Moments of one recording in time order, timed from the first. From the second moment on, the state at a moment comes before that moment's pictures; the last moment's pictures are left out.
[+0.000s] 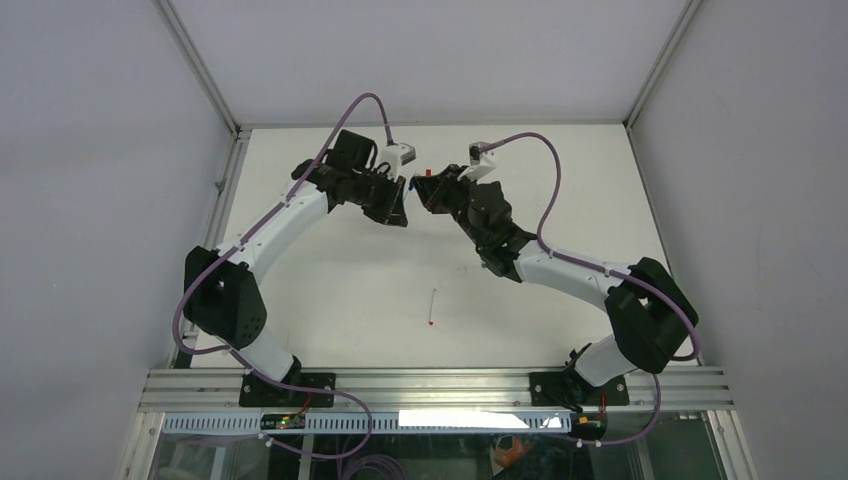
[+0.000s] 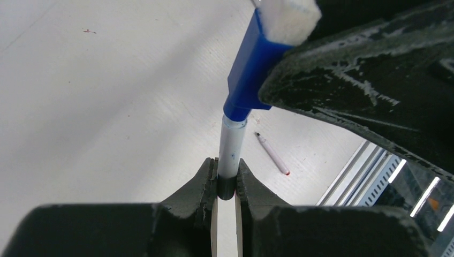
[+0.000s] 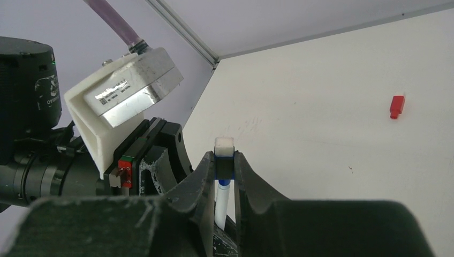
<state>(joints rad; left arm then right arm) -0.46 1.62 1.42 -0.69 0.44 0.00 0.80 1.50 0.91 0.58 0.20 0.66</state>
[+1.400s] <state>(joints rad) -0.46 1.50 1.29 -0.68 0.35 0.28 0.78 1.49 0.99 0.39 -0.05 0.54</state>
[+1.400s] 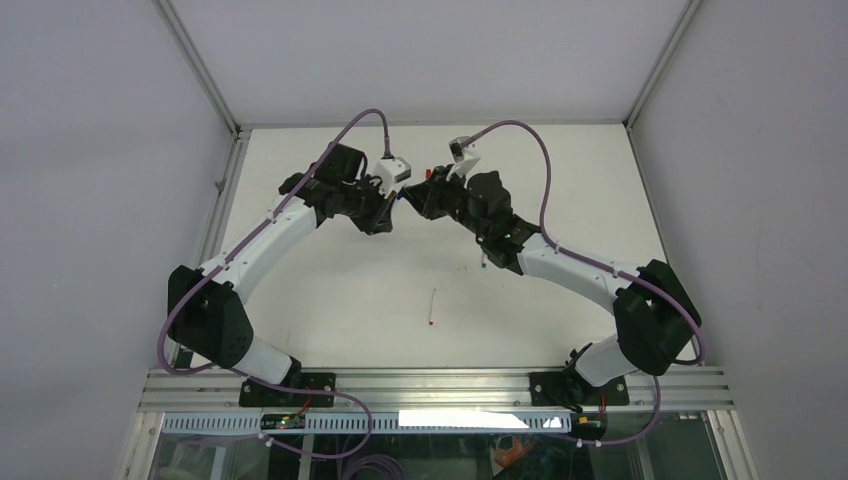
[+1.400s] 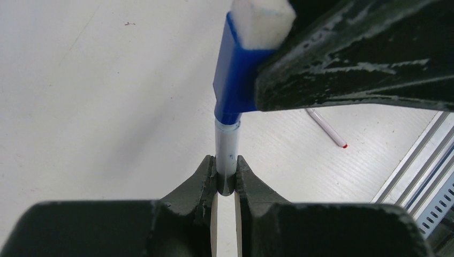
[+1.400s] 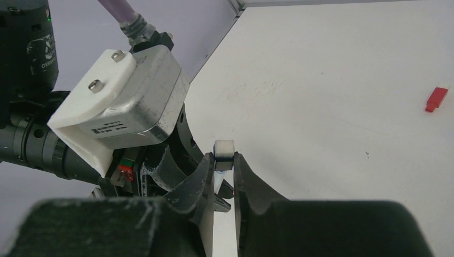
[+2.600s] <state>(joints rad) -0.49 1.52 1.30 -0.57 0.36 0.29 0.76 1.49 0.95 0.28 -0.12 0.56</state>
